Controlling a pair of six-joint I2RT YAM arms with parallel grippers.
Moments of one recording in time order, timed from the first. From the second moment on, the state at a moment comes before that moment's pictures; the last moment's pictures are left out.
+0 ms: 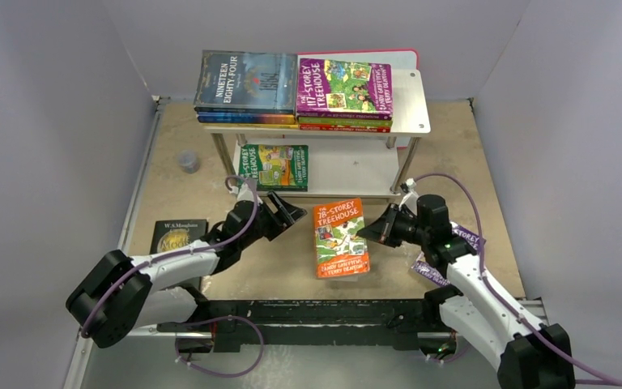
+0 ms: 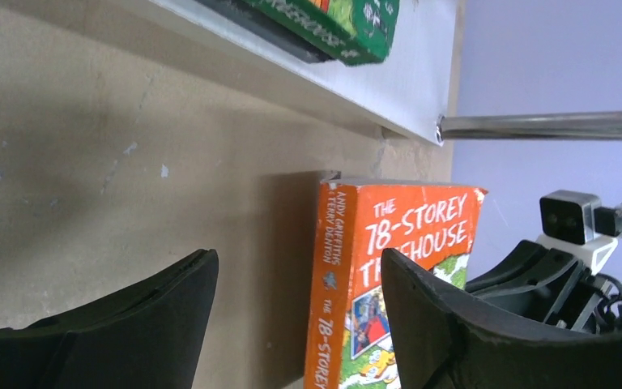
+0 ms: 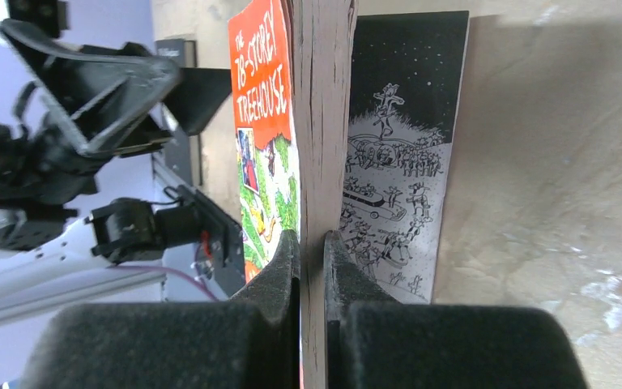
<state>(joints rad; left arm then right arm) -0.69 1.20 0.39 0.37 -0.06 -1.16 0.31 0.82 0.39 -0.18 -0.53 0.79</state>
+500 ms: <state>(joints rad) -0.69 1.15 0.27 0.76 0.25 -1.20 0.31 0.82 0.43 -0.03 -0.65 0.81</state>
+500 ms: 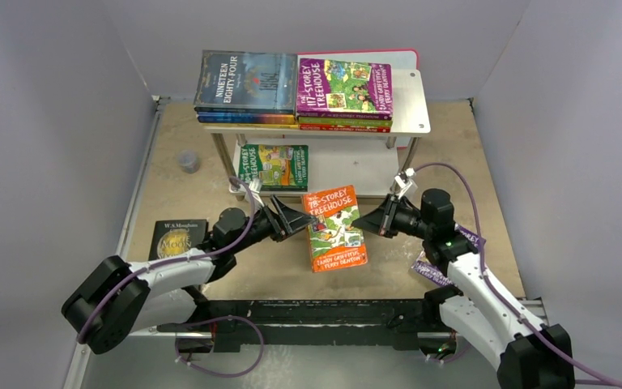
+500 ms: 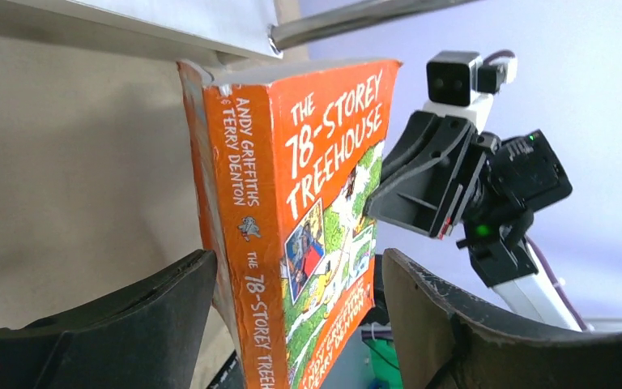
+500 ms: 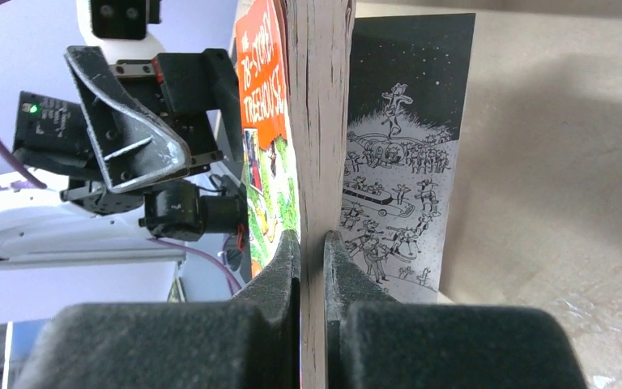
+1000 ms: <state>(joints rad) -0.67 1.19 0.29 0.80 0.40 -1.24 0.31 0.97 0.46 0.10 -0.88 0.71</state>
